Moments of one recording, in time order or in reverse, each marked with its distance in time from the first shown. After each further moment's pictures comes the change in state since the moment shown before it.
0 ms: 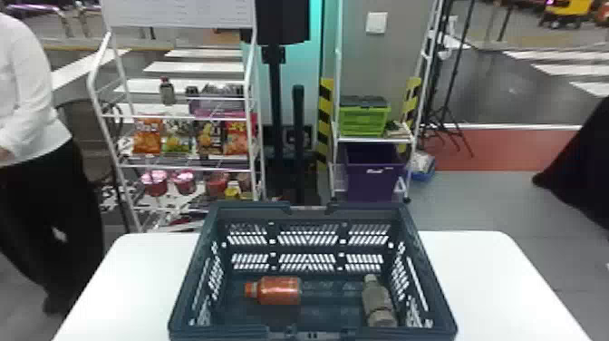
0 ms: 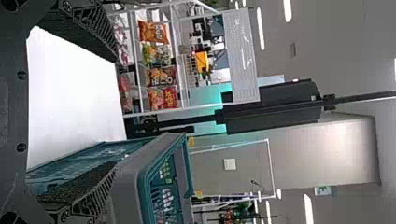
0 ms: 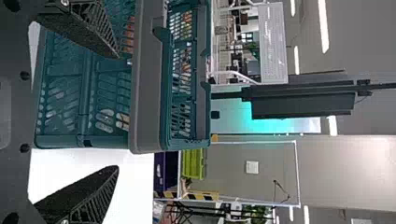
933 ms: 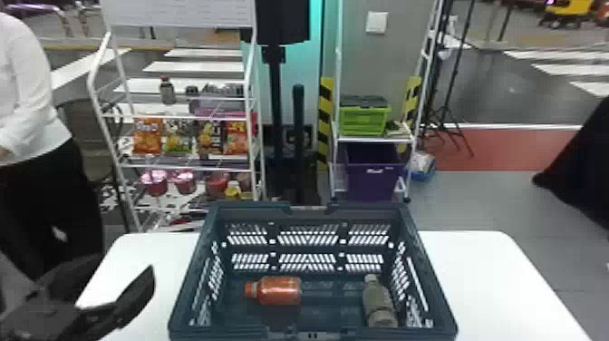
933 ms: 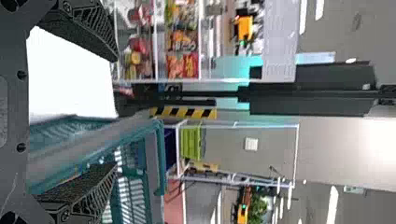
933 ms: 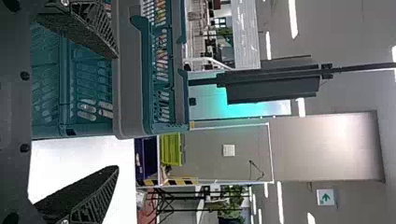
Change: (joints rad) left arm -0.412 0.000 0.070 -0.318 -0.018 0.885 -0.197; right arm 0.012 0.063 -0.015 0.086 0.005 -0.205 -0.002
